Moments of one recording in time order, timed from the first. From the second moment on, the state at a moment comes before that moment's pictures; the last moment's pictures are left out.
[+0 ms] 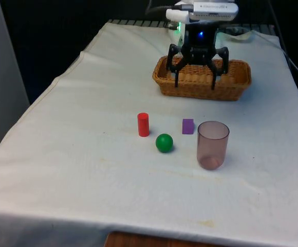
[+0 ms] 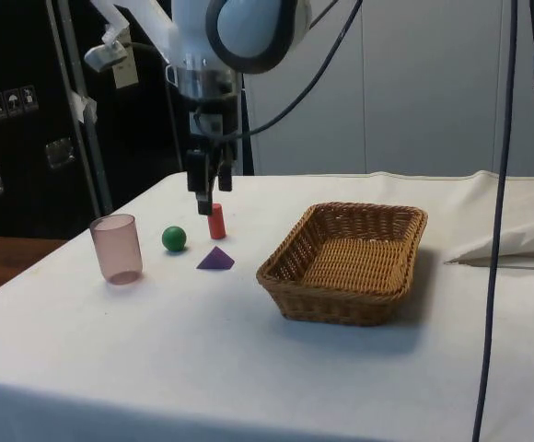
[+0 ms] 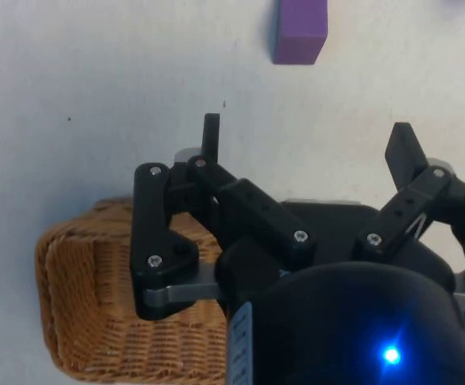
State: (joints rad) arm 0.25 0.29 -0.21 -2.20 0.00 2.61 -0.02
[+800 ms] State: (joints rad) arm 0.24 0.39 -0.21 -2.17 0.01 2.66 -0.01
